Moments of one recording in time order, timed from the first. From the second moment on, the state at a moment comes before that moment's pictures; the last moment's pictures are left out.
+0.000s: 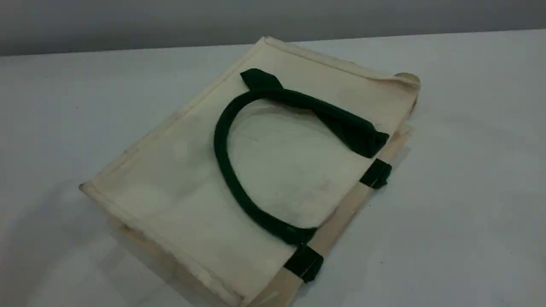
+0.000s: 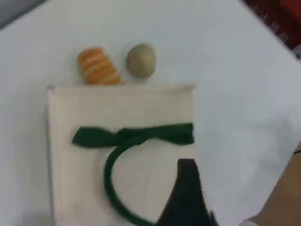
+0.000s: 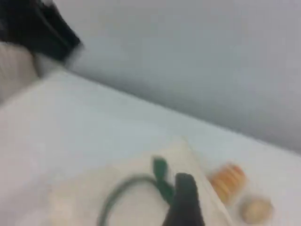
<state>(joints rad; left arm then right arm) -0.25 1.53 -1.69 -0.64 1.22 0.54 -0.01 0.68 -1.03 0.66 0.99 -0.59</state>
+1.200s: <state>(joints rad) -0.42 0.72 -0.83 -0.17 1.05 0.17 -0.01 0.26 -0.60 0.15 1.12 -0.09</state>
